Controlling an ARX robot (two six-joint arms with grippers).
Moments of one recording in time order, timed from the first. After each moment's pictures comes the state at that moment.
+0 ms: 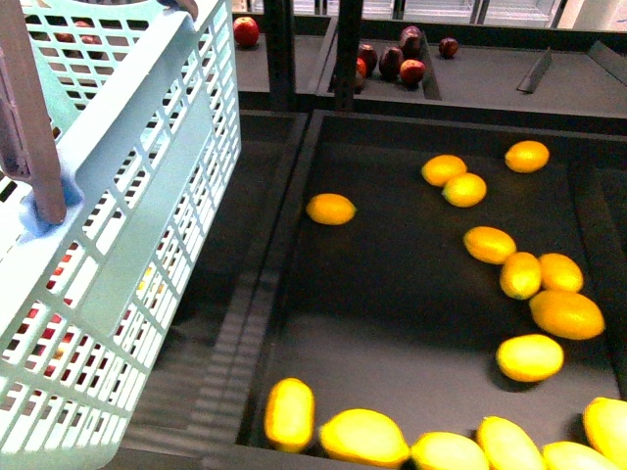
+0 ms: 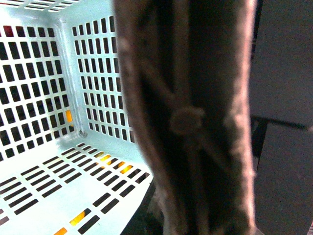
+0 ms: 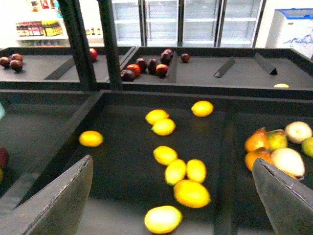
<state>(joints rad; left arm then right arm) -0.12 1.11 0.81 0.03 -0.03 -1.52 0.00 0.00 0.02 0.00 0.00 0.00</state>
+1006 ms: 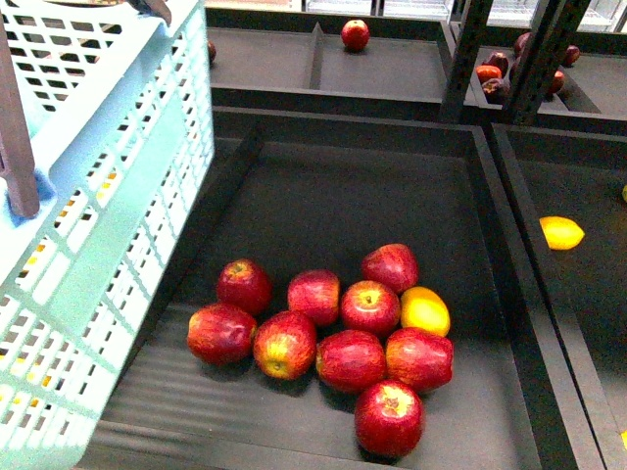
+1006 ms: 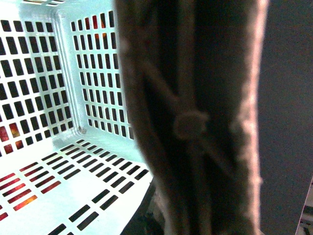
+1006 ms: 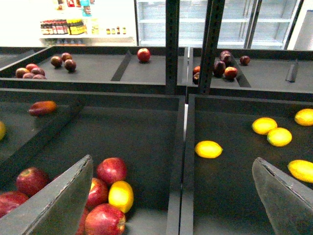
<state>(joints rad) -0.11 1.11 0.81 0.03 -0.04 -1.49 0.00 0.00 0.02 0.00 0.00 0.00</state>
